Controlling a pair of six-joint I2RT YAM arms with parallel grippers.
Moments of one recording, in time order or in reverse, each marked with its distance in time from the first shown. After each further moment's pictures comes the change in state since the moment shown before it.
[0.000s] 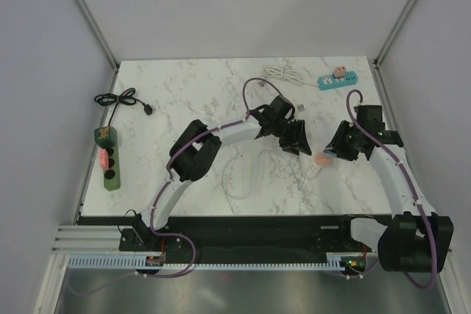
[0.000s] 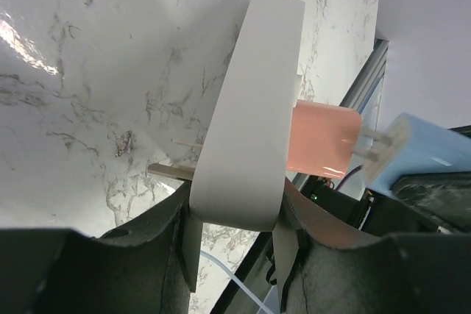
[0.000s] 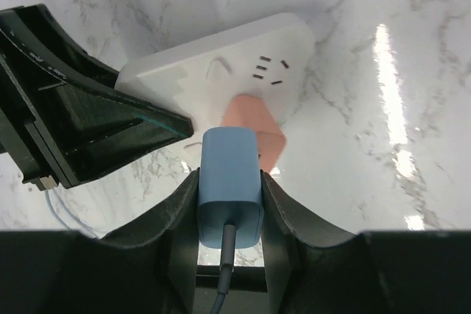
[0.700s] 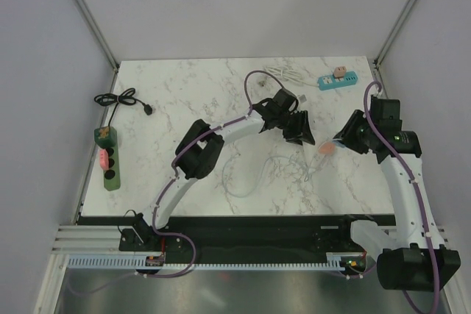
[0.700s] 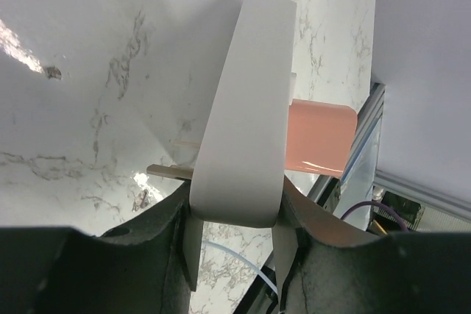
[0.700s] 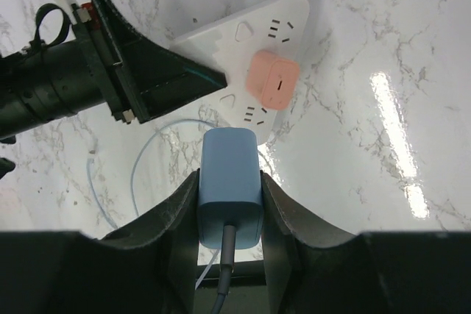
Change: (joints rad) left arm 0.011 0.087 0.179 -0.044 -0.073 -0.015; right arm -0.008 -0.140 0.199 -0.181 0.111 0.056
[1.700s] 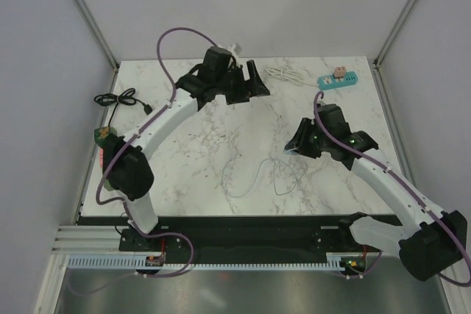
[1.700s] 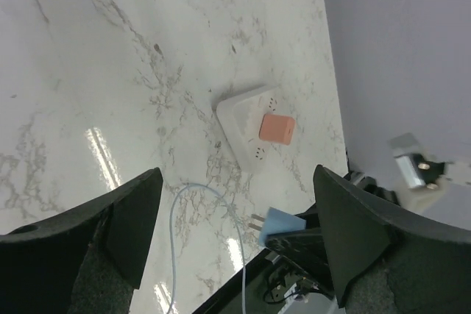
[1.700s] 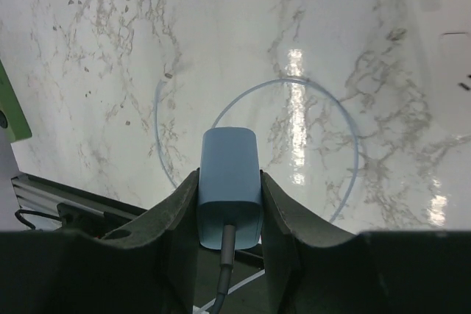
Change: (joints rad) left arm 0.248 -0.637 -0.313 -0.179 -0.248 0.083; right arm 0.468 0.076 -0.131 0.254 -0.018 0.227
